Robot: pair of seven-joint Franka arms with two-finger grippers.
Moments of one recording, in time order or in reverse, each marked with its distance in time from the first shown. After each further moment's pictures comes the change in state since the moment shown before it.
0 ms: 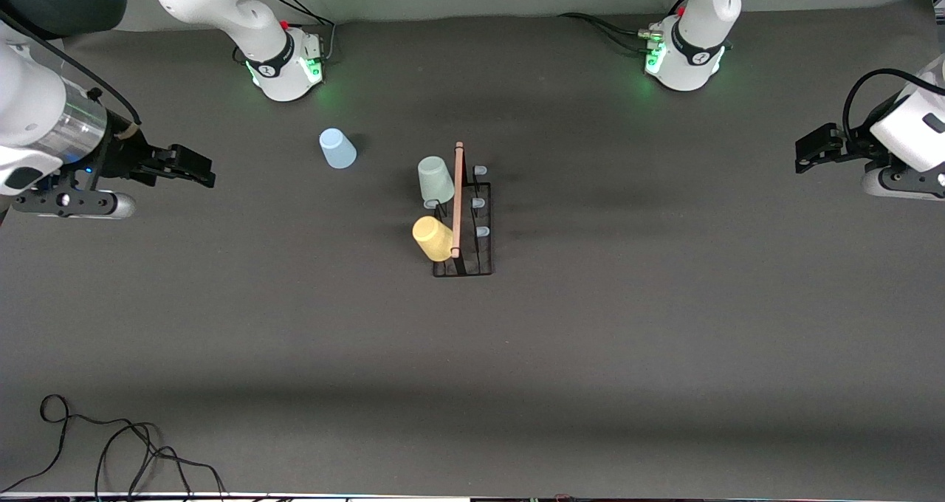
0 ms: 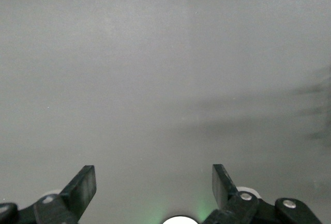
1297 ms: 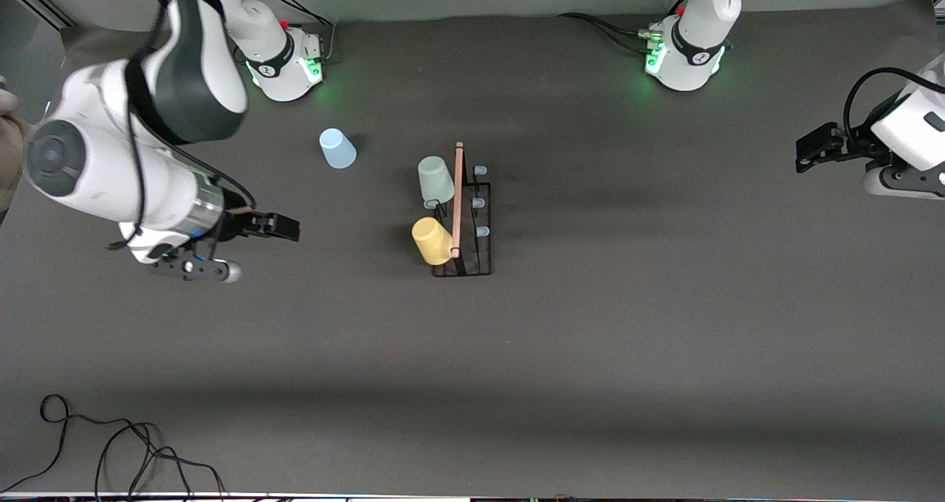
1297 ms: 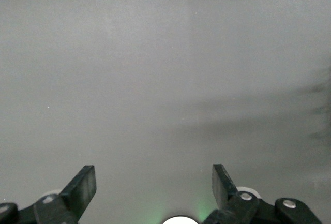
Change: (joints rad) left arm 0.000 -0.002 0.000 0.000 0.000 0.000 0.000; right arm 0.414 0.229 -0.434 -0.092 0.275 0.197 -0.011
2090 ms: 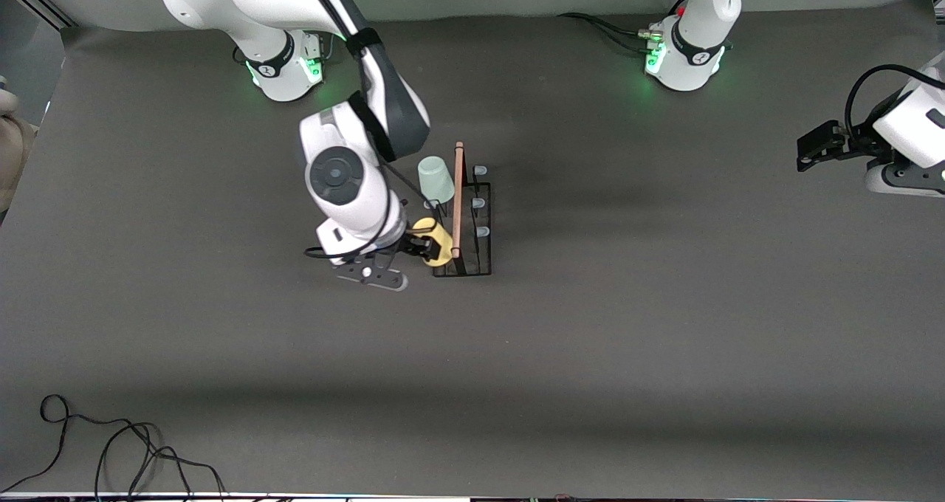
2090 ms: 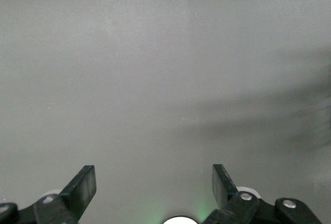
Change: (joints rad) left arm 0.000 -0.005 0.000 0.000 0.000 0.000 0.000; right arm 0.014 0.250 0.294 0.052 0.027 0.315 0.378
